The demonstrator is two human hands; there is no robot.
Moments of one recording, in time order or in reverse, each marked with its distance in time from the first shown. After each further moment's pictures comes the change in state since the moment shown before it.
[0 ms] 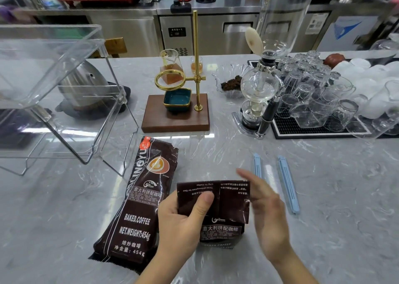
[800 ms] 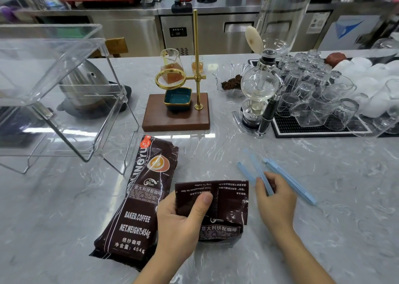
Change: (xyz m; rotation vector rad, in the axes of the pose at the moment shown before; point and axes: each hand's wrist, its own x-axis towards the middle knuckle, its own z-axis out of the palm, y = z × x) left_hand -0.005 0.000 -0.001 0.006 0.014 0.014; right_hand 0.028 0.059 -0.043 -0.734 0.404 0.072
